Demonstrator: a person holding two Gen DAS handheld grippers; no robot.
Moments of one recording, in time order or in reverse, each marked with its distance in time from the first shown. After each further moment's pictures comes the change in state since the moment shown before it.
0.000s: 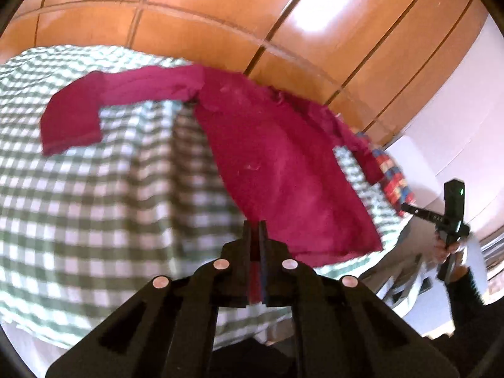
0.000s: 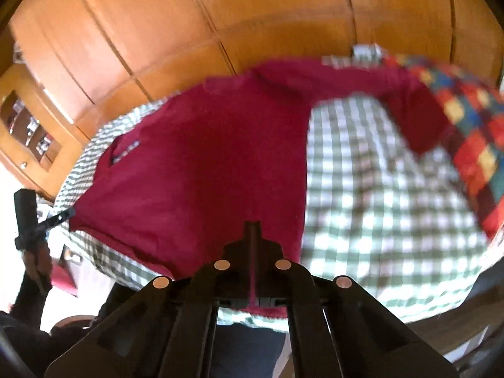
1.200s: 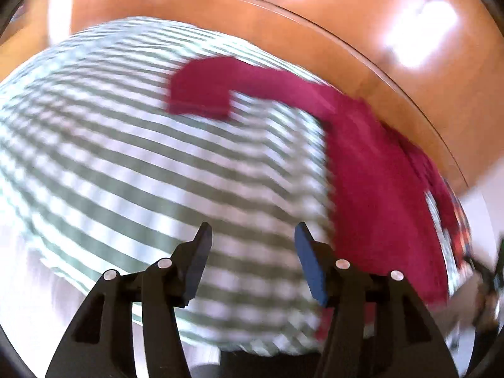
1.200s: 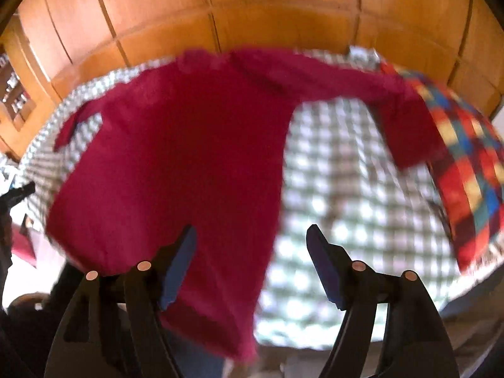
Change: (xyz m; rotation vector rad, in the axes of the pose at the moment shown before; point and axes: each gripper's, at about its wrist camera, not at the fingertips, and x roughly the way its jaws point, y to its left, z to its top) left arm -0.038 0.098 -0.020 -0.306 -0.120 0.383; right arm 0.016 0.034 0.024 -0.196 -0.019 -0.114
